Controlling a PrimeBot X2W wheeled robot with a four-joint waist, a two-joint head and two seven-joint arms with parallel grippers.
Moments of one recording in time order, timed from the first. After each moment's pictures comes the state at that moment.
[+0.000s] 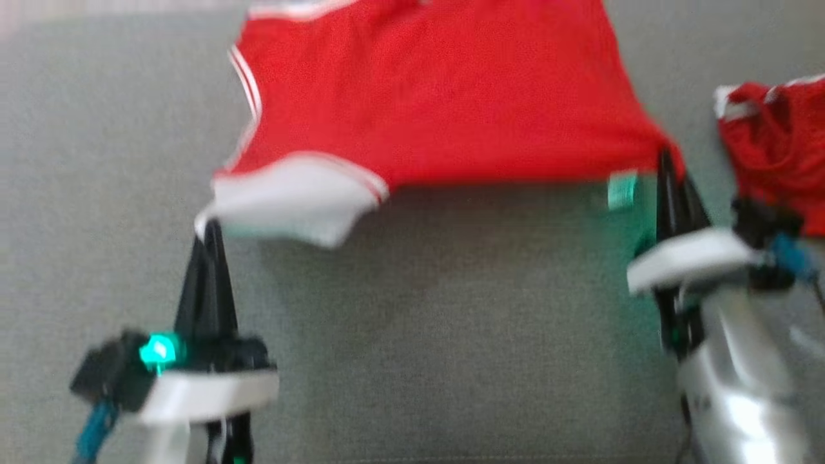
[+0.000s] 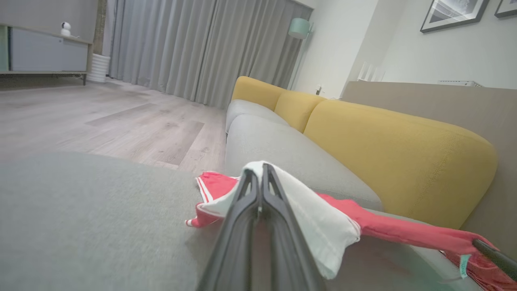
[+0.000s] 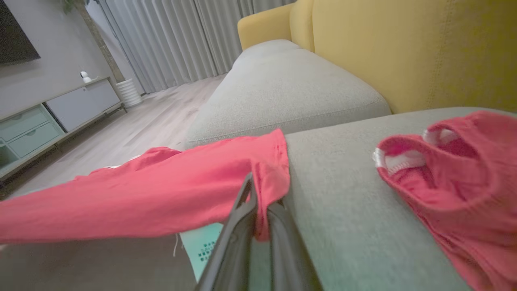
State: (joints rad) left arm -0.07 0.07 -0.13 0.00 -0.38 -0.11 -0.26; right arm -0.45 -0.06 -0.01 0.63 0.24 0.13 -0.25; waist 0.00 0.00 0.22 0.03
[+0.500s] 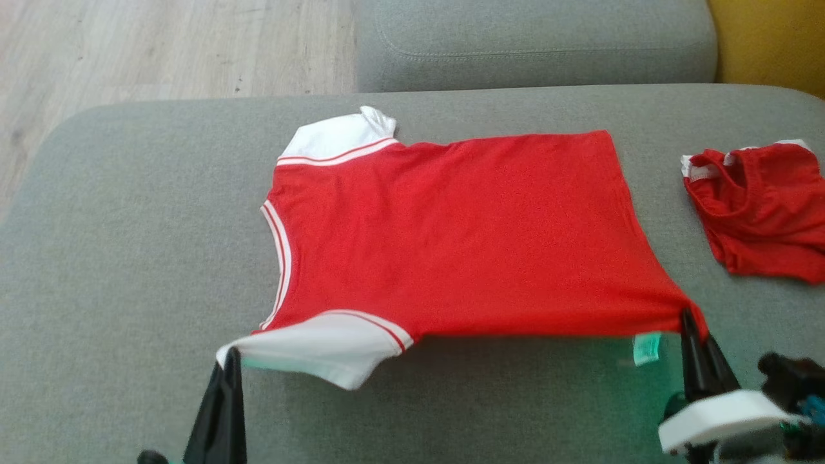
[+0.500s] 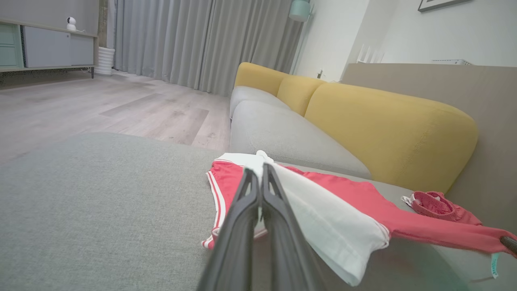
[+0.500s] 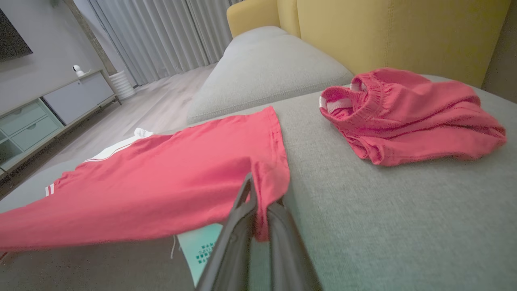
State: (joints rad) left arm 0.31 0.11 -0.18 -0.21 -0.35 -0.05 -0.18; right arm 0.09 -0.04 -0.07 0.20 0.28 0.13 -0.08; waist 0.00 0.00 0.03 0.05
